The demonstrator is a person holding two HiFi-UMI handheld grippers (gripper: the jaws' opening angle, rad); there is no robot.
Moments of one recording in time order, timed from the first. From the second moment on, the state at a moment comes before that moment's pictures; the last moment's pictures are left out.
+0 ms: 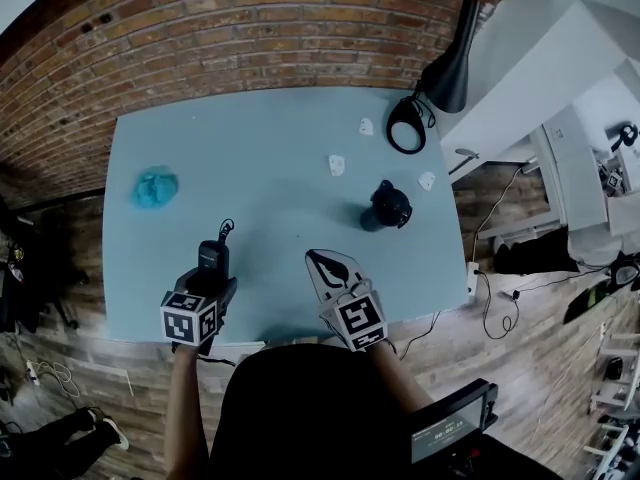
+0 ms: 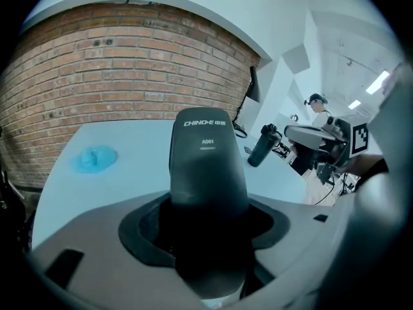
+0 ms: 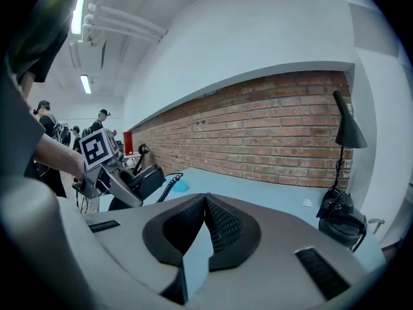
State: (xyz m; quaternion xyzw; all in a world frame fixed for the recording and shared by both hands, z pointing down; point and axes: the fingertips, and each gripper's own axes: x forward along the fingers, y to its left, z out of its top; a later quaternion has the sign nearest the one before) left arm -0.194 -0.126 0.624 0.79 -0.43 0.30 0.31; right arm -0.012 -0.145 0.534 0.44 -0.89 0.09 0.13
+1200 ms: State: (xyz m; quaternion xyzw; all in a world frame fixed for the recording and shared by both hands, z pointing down) left arm -0.223 -0.126 0.575 0.82 -0.47 0.23 0.21; right arm -0.066 -0.152 0.520 0.41 -0.90 0.06 0.14
